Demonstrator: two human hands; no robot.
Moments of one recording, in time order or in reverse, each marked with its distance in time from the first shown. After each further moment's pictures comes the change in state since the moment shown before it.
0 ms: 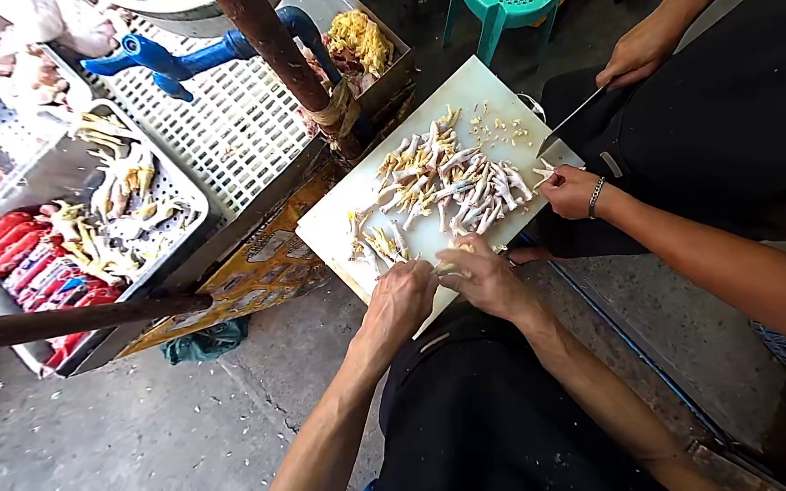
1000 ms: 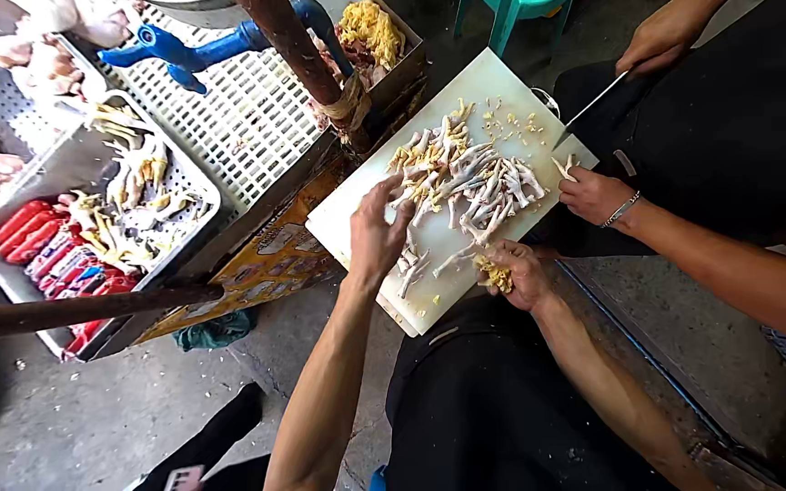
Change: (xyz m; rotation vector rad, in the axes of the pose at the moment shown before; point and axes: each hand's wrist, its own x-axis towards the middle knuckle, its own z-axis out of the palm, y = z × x) left_hand 0.059 -0.048 -0.032 -0.309 0.350 -0.101; right_hand -0.010 0.022 -0.011 1.070 0.140 0.551
